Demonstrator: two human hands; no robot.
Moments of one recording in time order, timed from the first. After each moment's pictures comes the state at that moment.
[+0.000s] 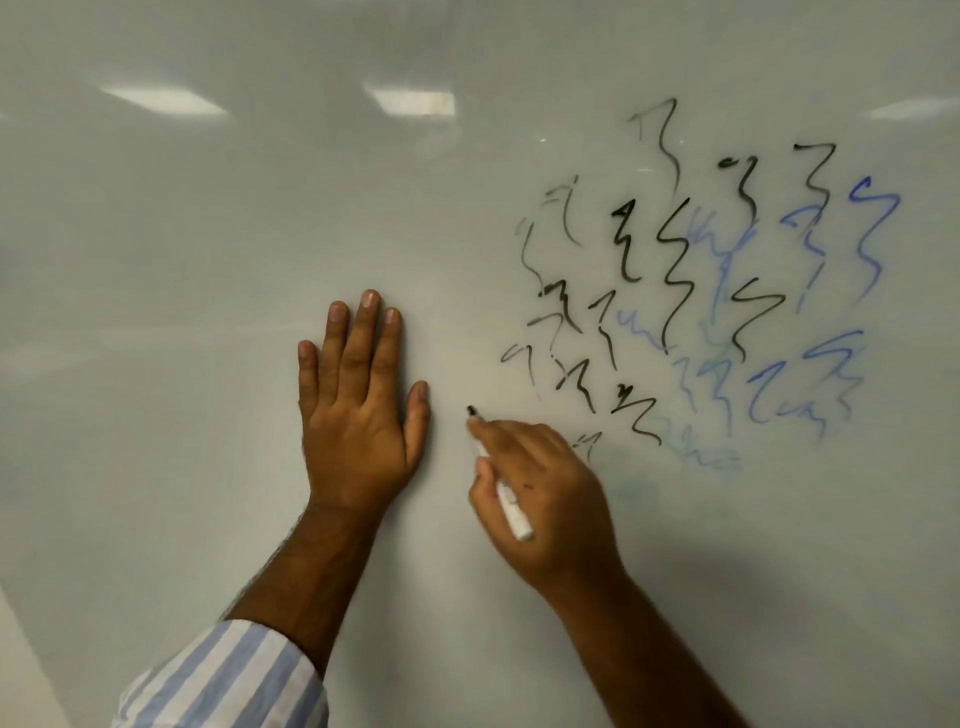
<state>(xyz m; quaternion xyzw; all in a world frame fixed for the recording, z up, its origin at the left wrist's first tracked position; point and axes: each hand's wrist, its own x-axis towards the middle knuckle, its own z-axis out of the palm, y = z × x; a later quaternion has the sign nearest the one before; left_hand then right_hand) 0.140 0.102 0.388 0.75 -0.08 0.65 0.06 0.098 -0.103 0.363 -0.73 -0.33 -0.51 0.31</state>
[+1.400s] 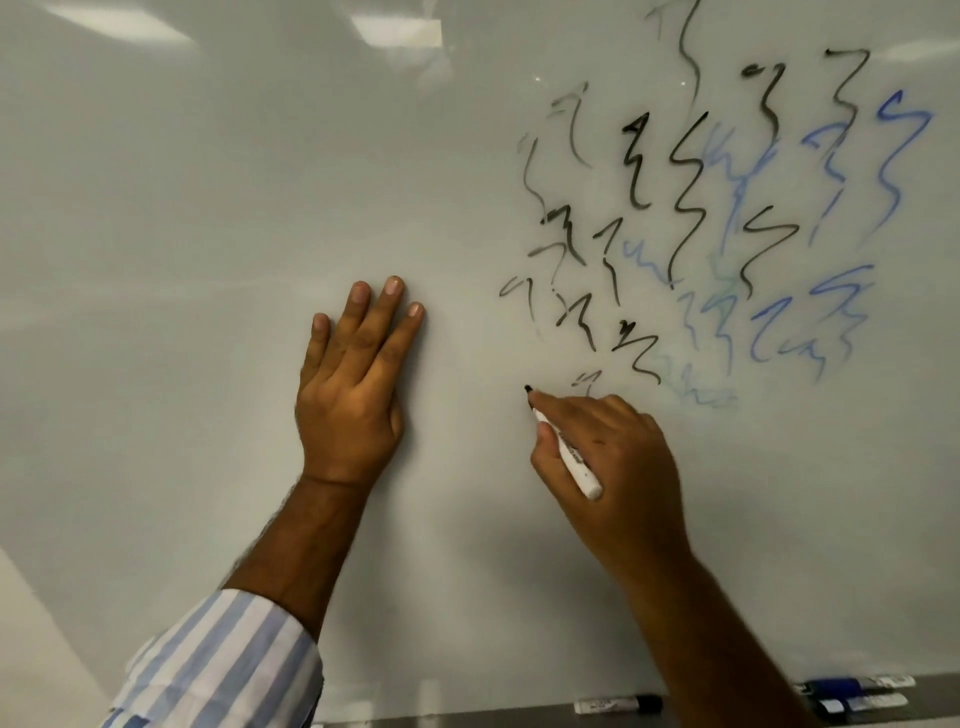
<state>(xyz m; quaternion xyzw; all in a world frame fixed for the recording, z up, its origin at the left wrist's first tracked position) 0.130 0.104 0.356 0.74 -0.17 0.65 0.08 0.086 -0.151 0.337 -0.79 -0.24 -0.50 0.25</state>
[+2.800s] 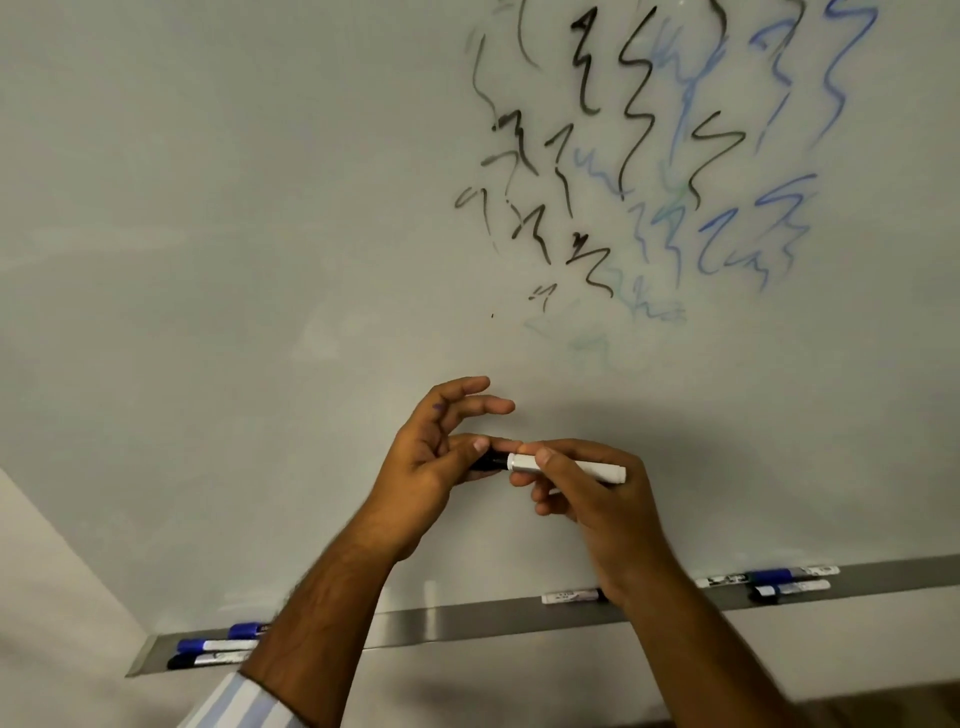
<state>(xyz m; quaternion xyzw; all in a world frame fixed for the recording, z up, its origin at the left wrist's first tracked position) 0.022 0.012 0.285 0.68 -0.19 0.06 0.70 0.010 -0.179 0.264 -0.68 -0.08 -0.09 0.73</state>
